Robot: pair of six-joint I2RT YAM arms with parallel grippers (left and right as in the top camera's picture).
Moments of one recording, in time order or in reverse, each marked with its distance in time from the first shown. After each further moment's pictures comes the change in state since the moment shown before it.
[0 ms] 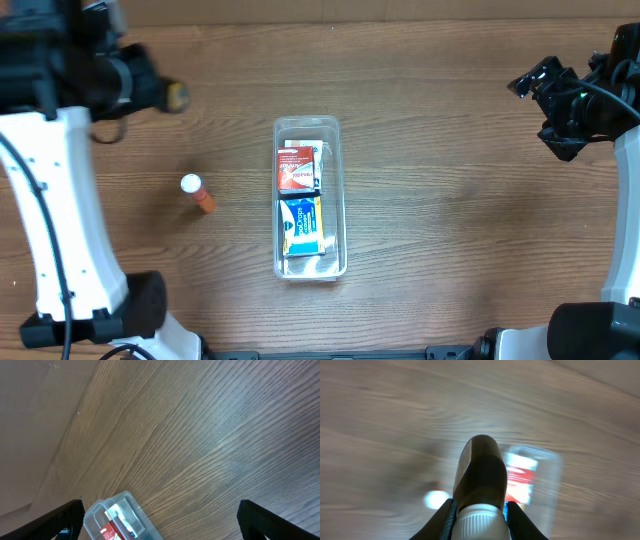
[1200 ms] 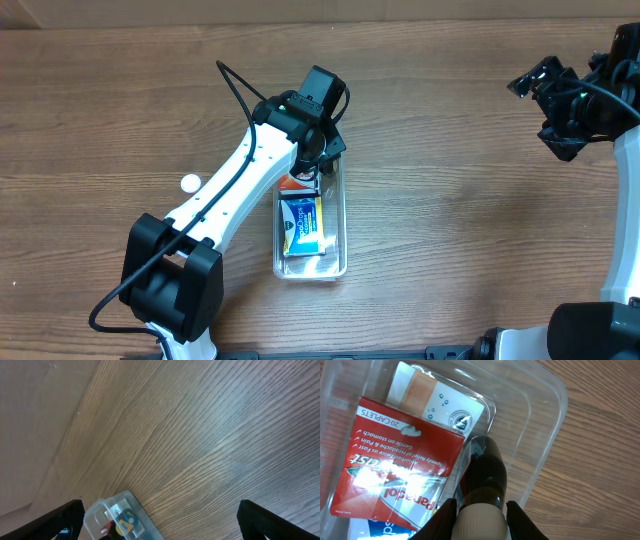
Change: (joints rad) left arm -0.570 0.078 -0.853 0.761 -0.119 -0.663; right arm 0.000 0.000 0.000 0.000 -0.001 0.002
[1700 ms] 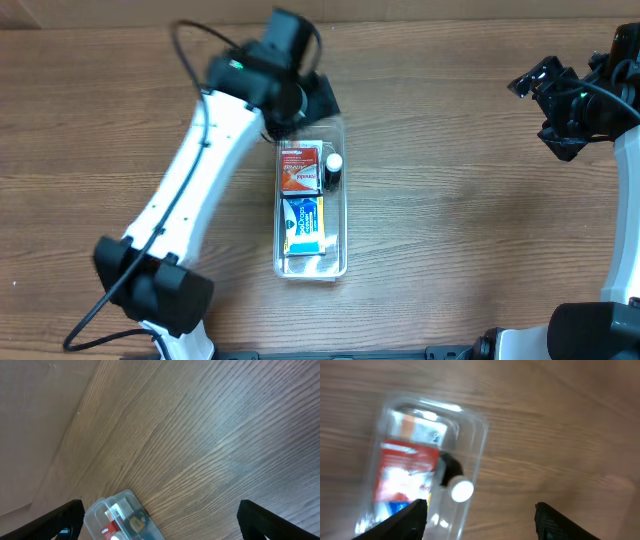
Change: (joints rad) left arm 0.121 -0.001 0.417 -0.311 0.160 0.205; right arm 0.000 0.000 0.000 0.000 0.000 -0.001
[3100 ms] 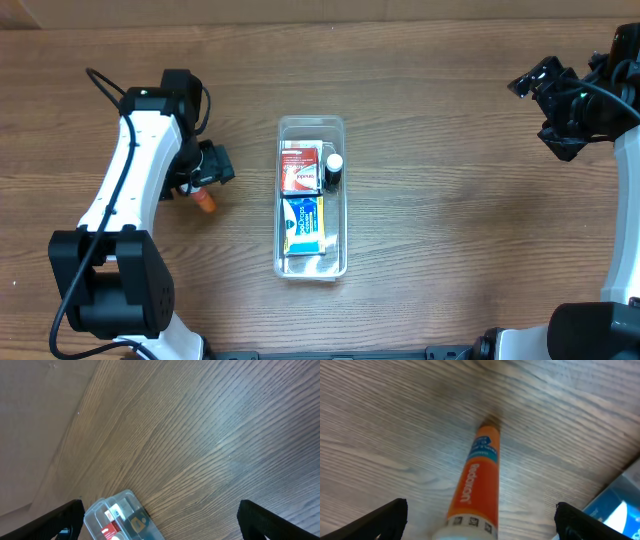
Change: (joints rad) left arm 0.375 -0.072 -0.506 -0.080 -0.281 0.353; right arm 0.000 0.000 0.000 0.001 0.000 0.000
